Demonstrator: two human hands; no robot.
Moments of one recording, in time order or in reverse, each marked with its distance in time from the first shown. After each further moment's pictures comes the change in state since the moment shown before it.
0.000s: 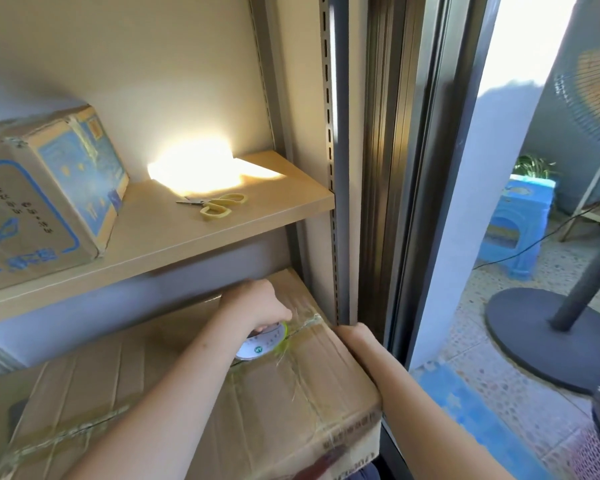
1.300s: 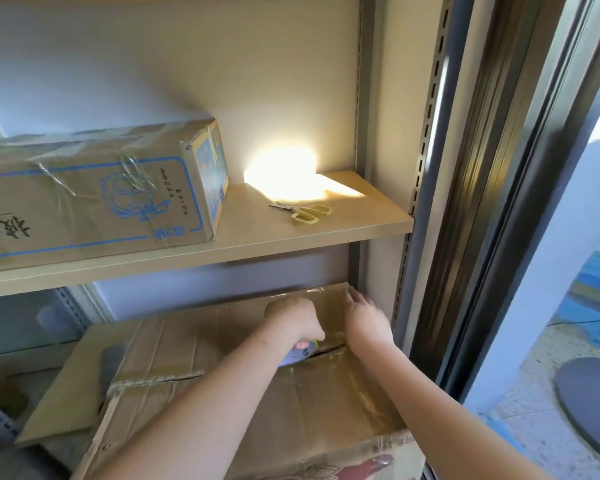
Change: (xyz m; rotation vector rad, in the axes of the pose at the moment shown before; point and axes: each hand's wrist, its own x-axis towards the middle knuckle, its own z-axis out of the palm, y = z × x) left_hand -0.035 -0.033 0.000 0.026 -0.084 -0.104; right_hand -0.033 -0.055 0.061 -1.028 0.278 -0.855
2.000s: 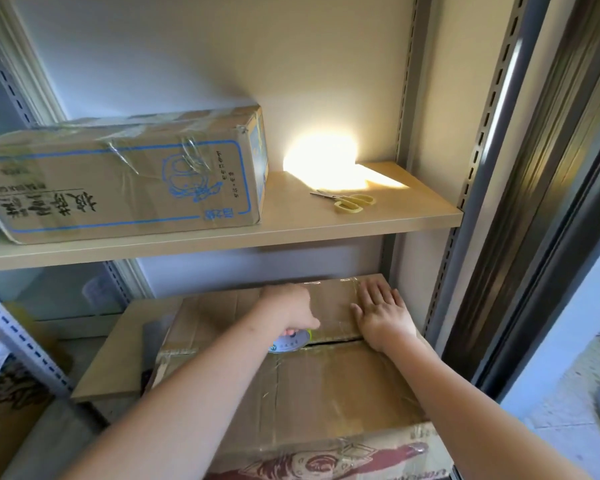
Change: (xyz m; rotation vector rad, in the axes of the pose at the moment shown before) left_hand -0.027 -0.072 -0.002 0.054 0.026 0.022; right_hand 0.017 -0.007 0.034 -0.130 -0.123 -0.118
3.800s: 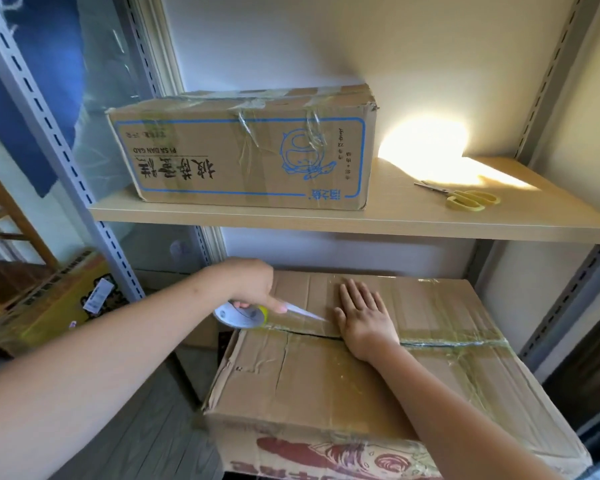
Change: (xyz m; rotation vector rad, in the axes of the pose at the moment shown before) left_hand -0.064 -0.183 0.003 0.105 -0.115 -0.103; right_hand 0.006 -0.165 0.034 0.021 0.008 -0.315
